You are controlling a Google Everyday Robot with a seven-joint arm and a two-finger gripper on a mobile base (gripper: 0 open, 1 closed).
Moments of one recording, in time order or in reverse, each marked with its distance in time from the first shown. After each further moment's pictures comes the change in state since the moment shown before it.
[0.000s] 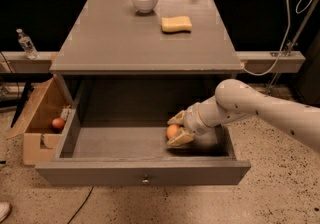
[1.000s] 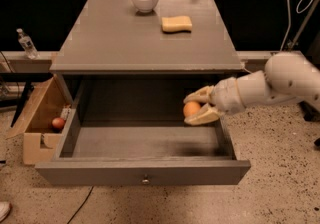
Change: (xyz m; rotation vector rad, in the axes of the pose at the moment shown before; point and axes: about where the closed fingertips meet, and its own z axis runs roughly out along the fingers) arm -0.047 -0.003 -0.128 0.051 -0.217 -0.075
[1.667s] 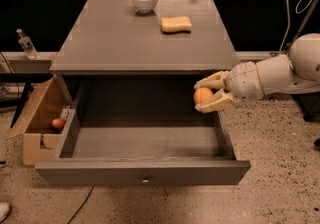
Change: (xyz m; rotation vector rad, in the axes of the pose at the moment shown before) arm -0.040 -0.014 -0.060 0.034 -0.056 -0.029
